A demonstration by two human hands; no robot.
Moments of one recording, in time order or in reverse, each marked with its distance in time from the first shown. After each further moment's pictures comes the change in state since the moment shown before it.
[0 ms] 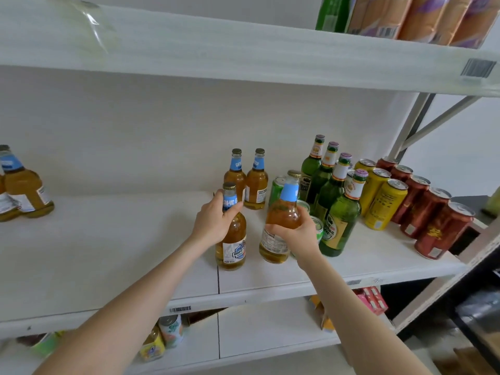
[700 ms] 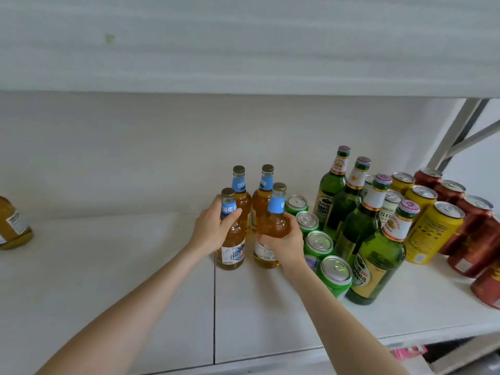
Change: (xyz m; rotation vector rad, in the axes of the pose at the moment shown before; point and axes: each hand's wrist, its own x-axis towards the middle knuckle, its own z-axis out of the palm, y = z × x) left_hand 0.104 -0.045 0.029 0.009 -0.010 0.020; right_hand 0.126 0.042 0.062 0.020 0.009 -0.004
